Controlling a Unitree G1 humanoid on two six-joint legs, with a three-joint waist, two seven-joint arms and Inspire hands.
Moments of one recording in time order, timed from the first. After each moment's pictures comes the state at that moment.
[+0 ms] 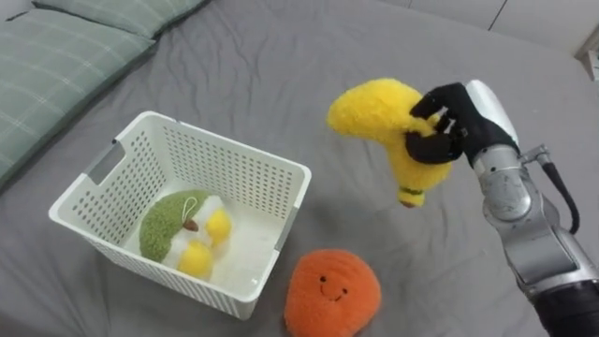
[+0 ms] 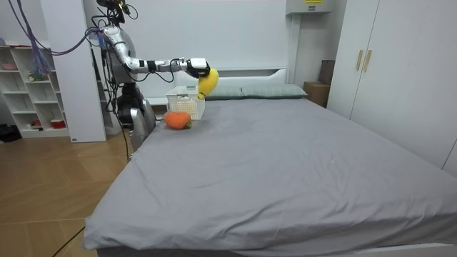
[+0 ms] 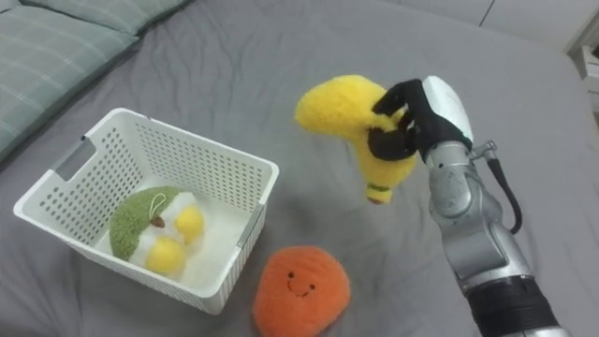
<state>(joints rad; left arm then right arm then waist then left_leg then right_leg) 0.19 0.24 0.08 1.02 0.08 0.12 0.19 -0.33 -0.45 0.18 0.20 -0.37 0.13 -0.05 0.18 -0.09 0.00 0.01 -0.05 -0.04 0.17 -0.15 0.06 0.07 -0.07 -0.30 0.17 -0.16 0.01</state>
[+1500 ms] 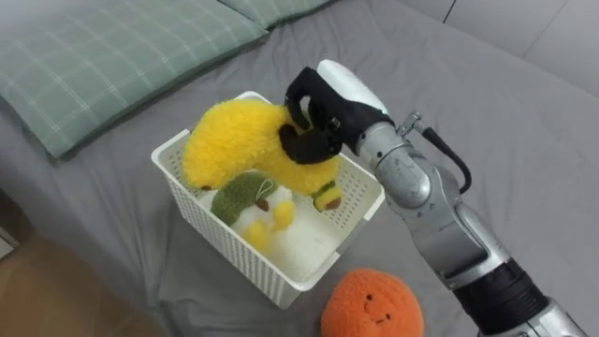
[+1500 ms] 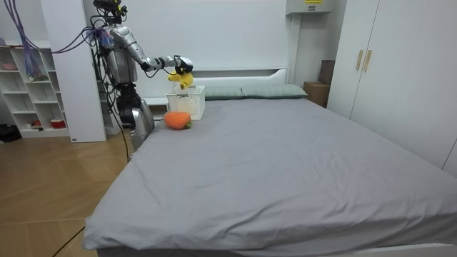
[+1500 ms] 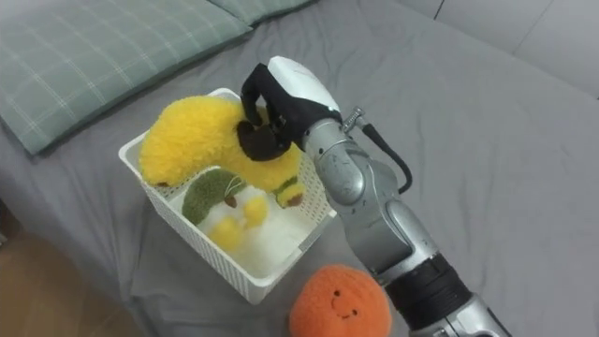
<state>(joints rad) 0.19 0.22 0.08 0.96 0.23 0.20 0.16 -0.45 -0.27 0.45 0.07 -0.45 0.23 0.14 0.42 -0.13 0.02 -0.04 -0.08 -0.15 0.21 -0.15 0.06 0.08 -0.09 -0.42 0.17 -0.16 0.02</state>
